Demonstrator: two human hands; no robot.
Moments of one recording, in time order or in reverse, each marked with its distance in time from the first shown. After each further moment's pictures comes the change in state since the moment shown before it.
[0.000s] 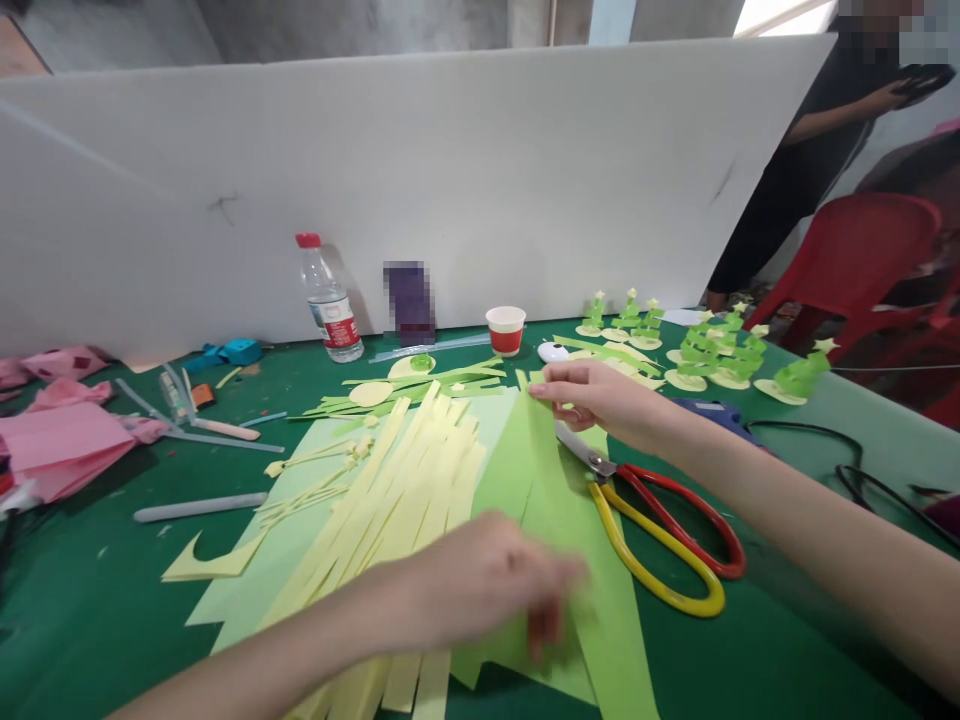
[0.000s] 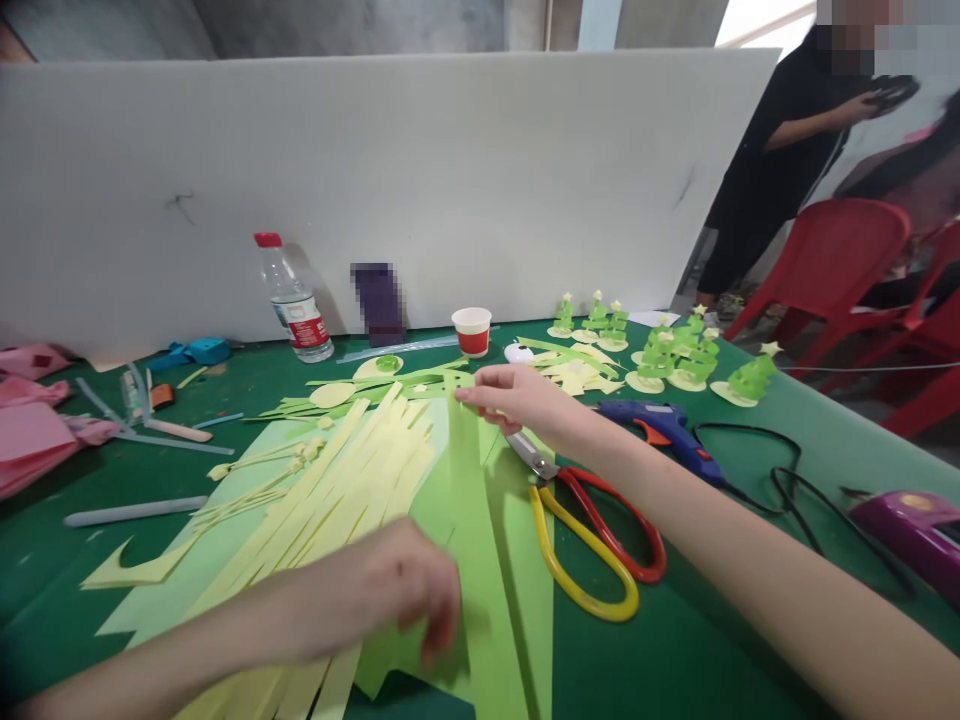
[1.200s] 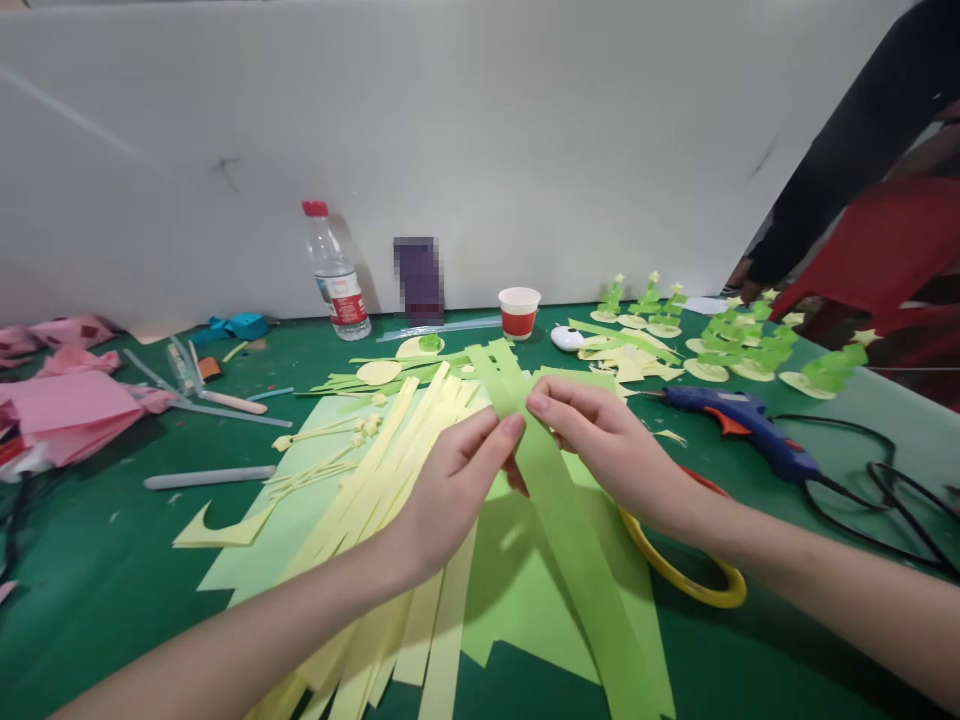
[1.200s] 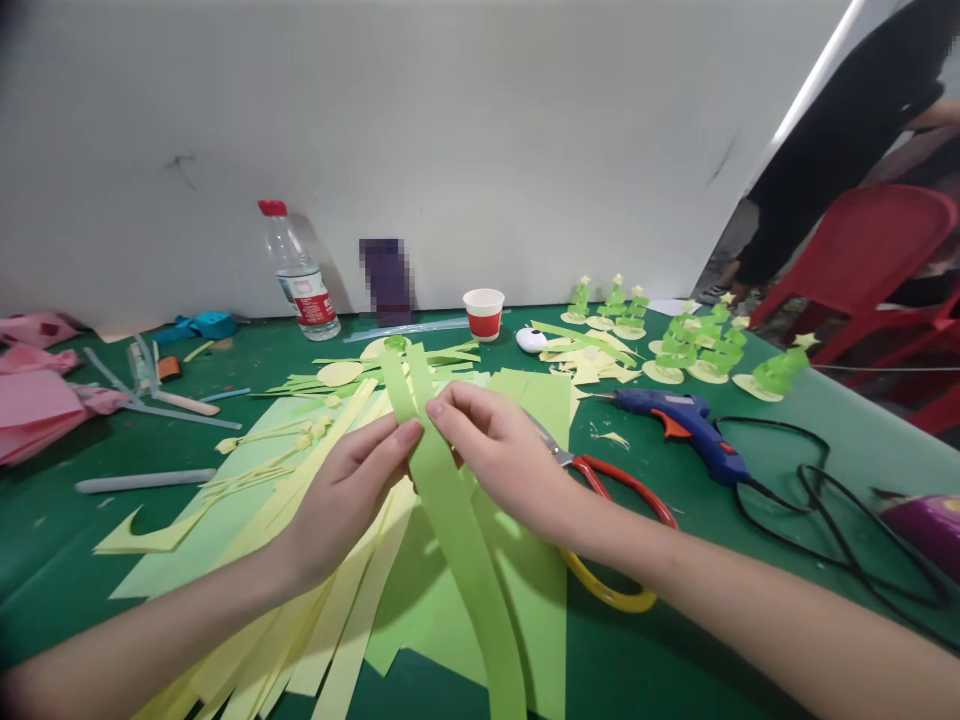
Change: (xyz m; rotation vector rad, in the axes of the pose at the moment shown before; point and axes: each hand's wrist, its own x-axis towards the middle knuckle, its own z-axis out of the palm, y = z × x) left_hand 0.014 -0.005 -0.012 -0.261 0.471 0.329; right_hand -0.026 0.000 0.053 -0.052 0.098 -0.347
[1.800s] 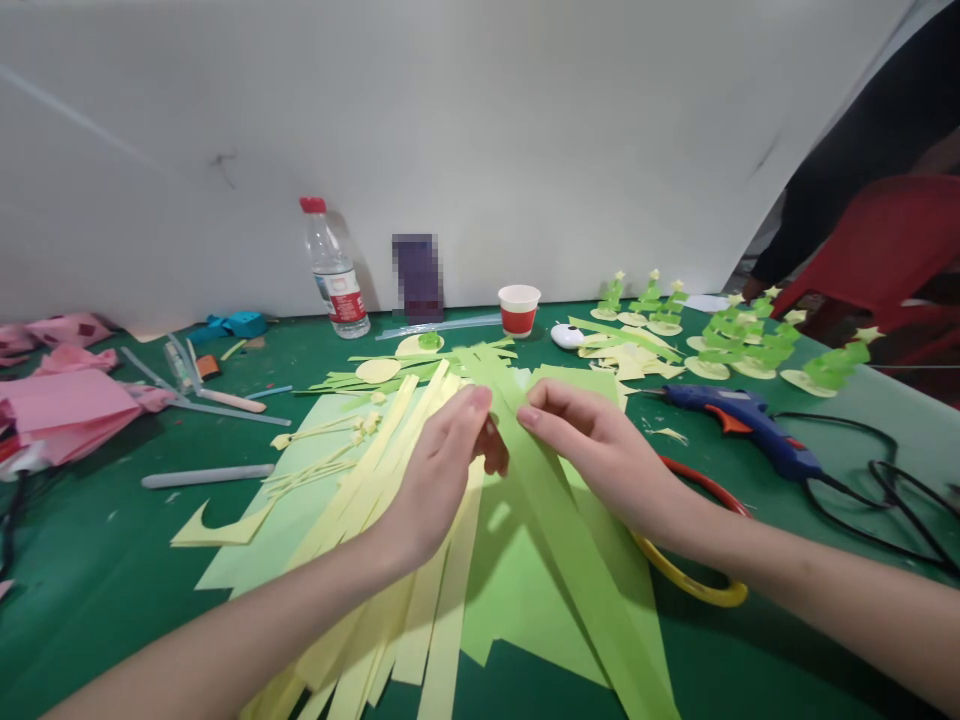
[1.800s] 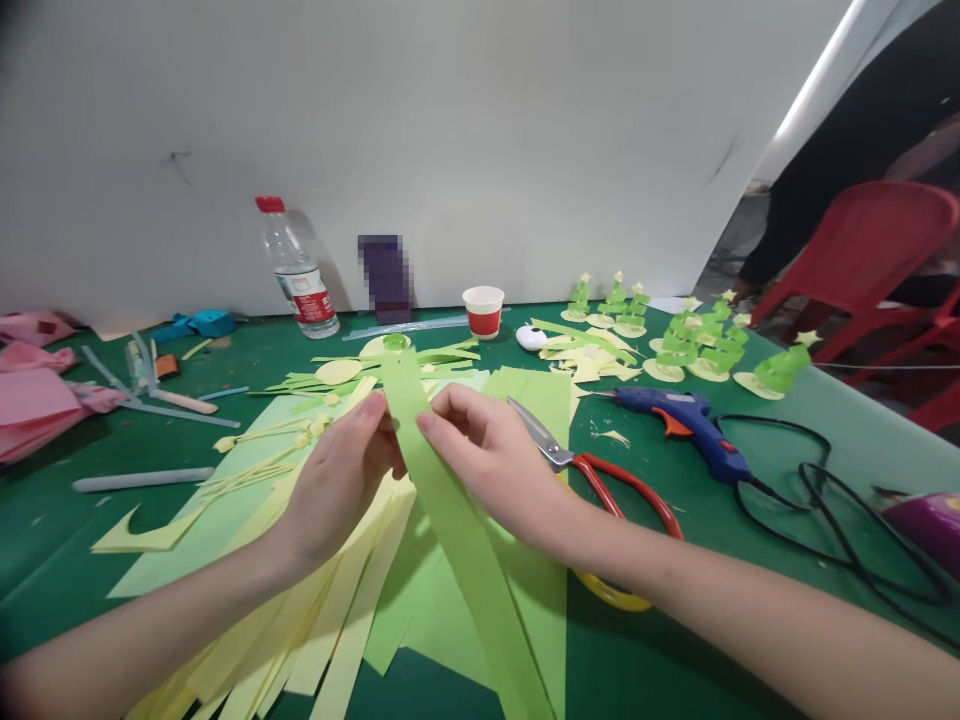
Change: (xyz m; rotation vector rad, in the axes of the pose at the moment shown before) left_hand 0.002 -0.001 -0.003 0.037 0.123 -0.026; right_hand -0.004 0.000 0.007 0.063 0.005 0.044
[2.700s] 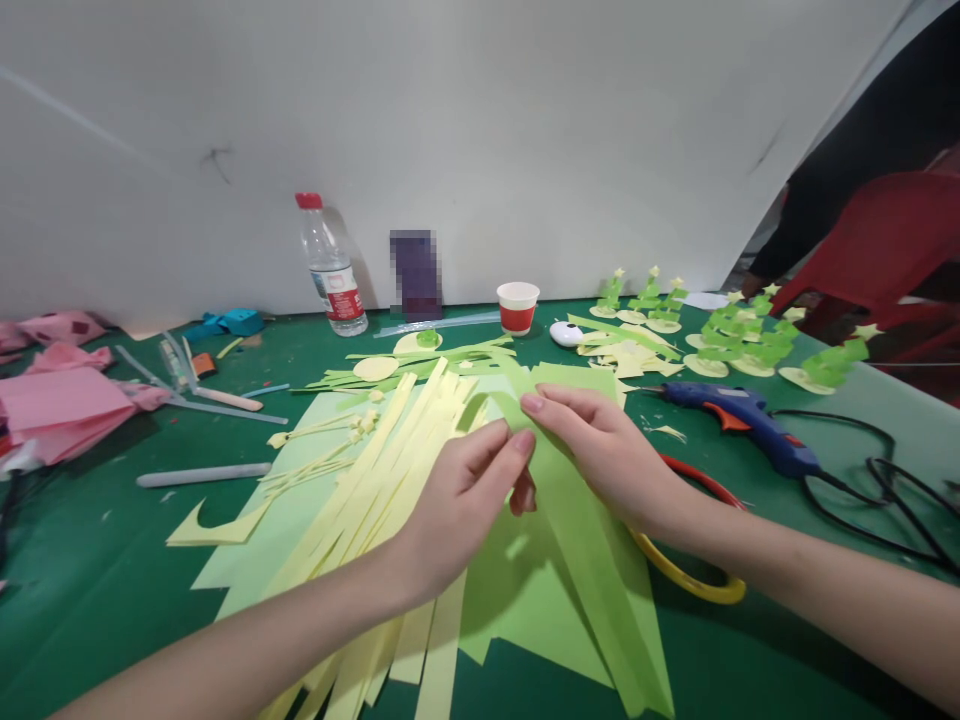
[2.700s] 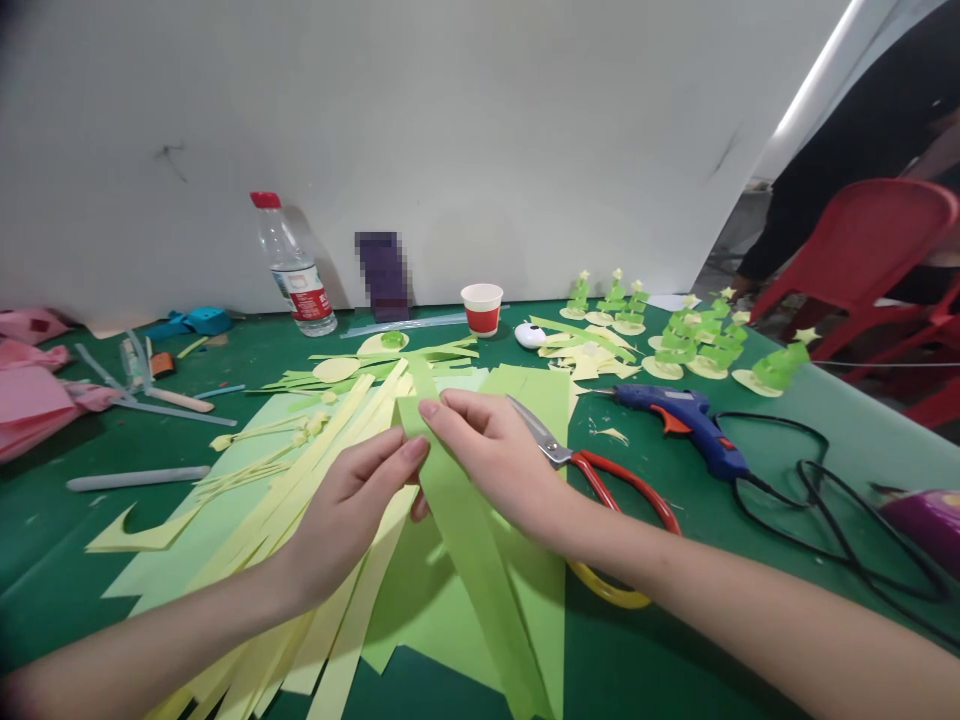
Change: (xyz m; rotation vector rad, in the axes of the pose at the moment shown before) left_hand -0.010 0.003 0.008 0.097 -0.133 -0.040; right_hand -0.002 0.004 0.000 0.151 -0.048 0.131
